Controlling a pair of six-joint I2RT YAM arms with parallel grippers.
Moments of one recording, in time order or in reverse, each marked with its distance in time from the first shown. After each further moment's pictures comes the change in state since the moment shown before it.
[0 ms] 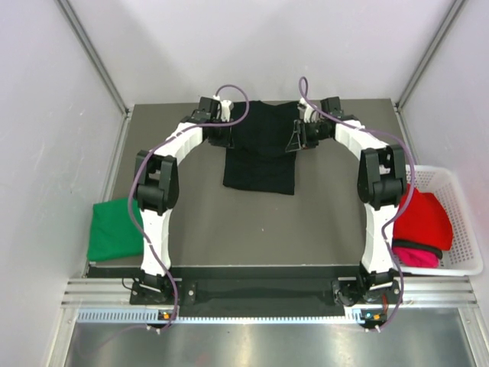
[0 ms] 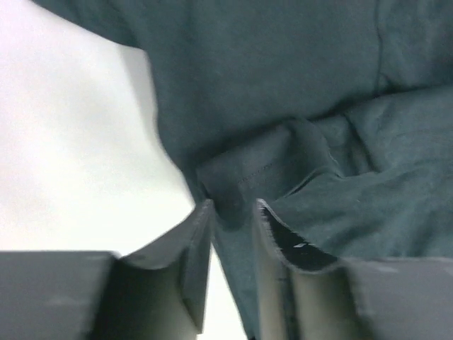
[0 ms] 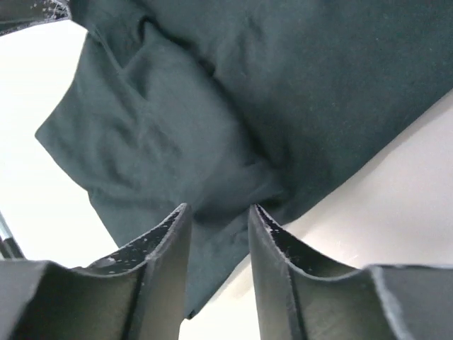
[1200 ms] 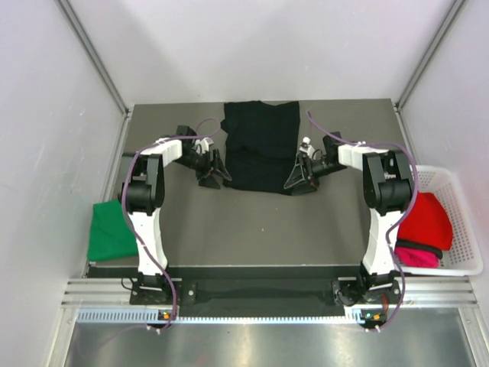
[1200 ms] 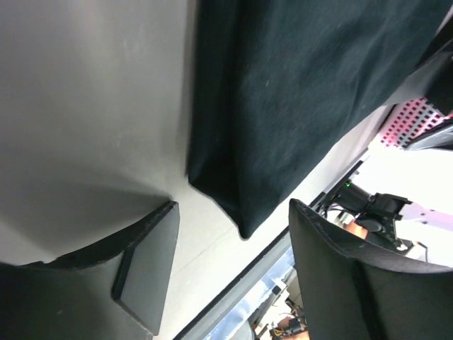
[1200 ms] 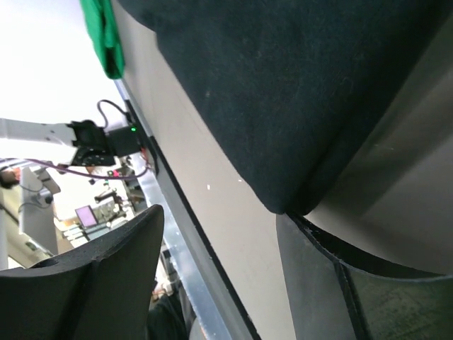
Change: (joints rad) left arm 0.166 -0.071 -0.341 -0.221 0.525 -0.234; right arm -0.020 -0.105 -0.418 -0.116 -0.362 0.105
